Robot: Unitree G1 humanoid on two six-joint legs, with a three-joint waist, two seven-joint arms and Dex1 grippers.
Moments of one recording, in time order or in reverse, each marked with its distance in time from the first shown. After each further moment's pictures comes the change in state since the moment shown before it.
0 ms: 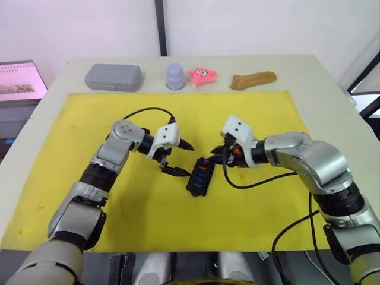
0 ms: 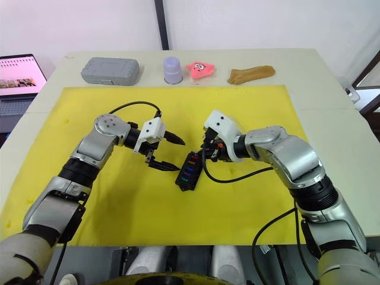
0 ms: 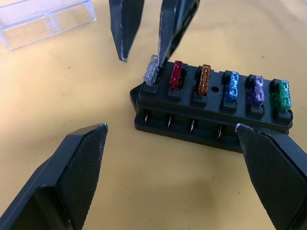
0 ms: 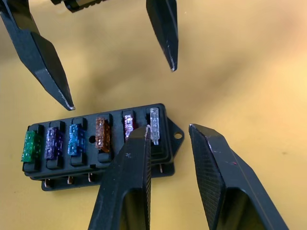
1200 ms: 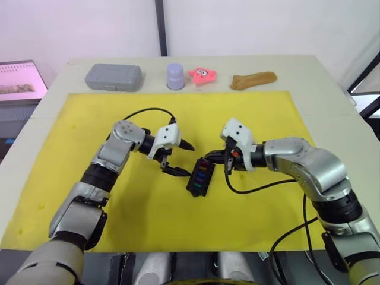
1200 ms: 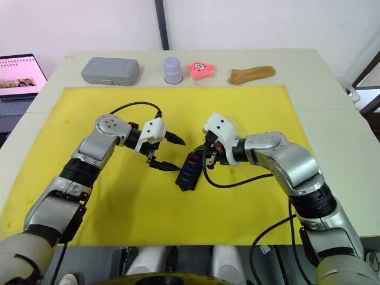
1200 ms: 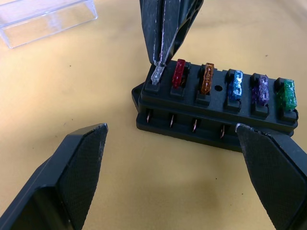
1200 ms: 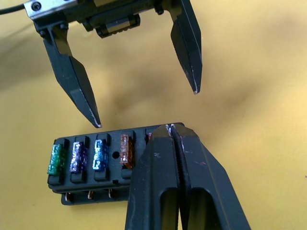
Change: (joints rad) left arm 0.000 -0.006 0.000 0.006 0.009 -0.004 0.005; right arm 0.084 0.031 -0.020 -0.022 0.016 -0.096 -0.010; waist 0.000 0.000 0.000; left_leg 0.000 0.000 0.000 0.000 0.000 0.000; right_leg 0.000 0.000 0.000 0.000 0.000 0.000
